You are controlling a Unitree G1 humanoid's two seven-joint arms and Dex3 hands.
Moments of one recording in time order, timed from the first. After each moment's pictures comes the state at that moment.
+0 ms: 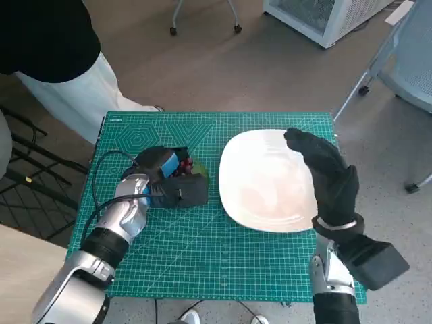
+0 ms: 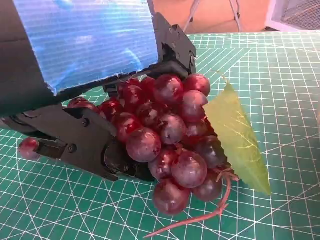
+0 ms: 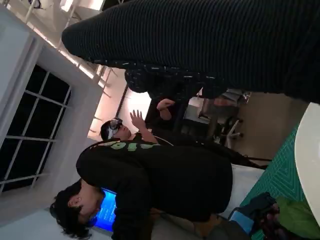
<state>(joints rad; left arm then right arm) -0.79 0.36 -0.47 0.82 0.67 0.17 -0.15 -0.49 -0.07 -0.12 0.55 0.31 -0.83 0.48</state>
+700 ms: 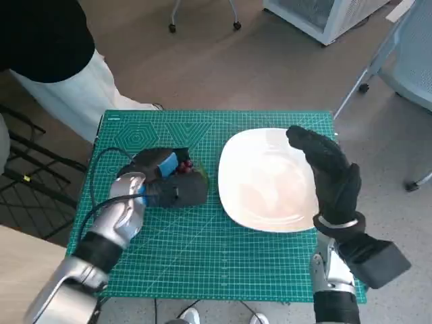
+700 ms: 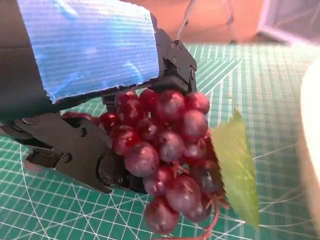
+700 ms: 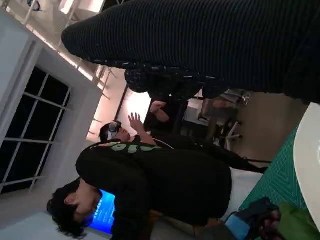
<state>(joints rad) -0.69 0.44 -0.42 0.46 0.67 0.28 -0.25 -0.50 -0.07 -0.13 0.55 0.32 -0.83 0.48</state>
